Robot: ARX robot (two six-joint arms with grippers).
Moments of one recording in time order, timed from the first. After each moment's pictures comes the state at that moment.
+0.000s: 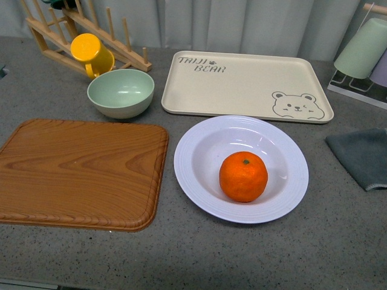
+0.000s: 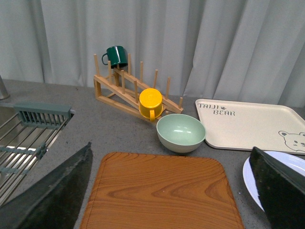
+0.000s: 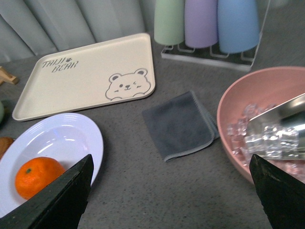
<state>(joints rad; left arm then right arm) 0.00 0.00 0.02 0.00 0.00 -0.01 -0.35 0.86 0.16 0.28 -0.35 0.09</state>
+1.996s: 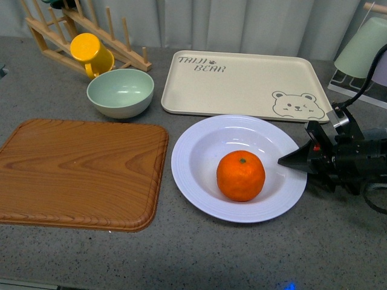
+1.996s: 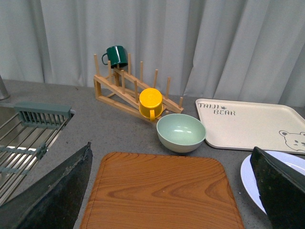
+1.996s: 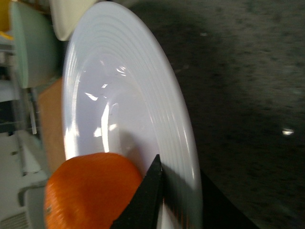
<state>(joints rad) 0.00 0.00 0.02 0.00 0.00 -0.01 0.02 2.31 0.93 0.47 -0.74 0.57</state>
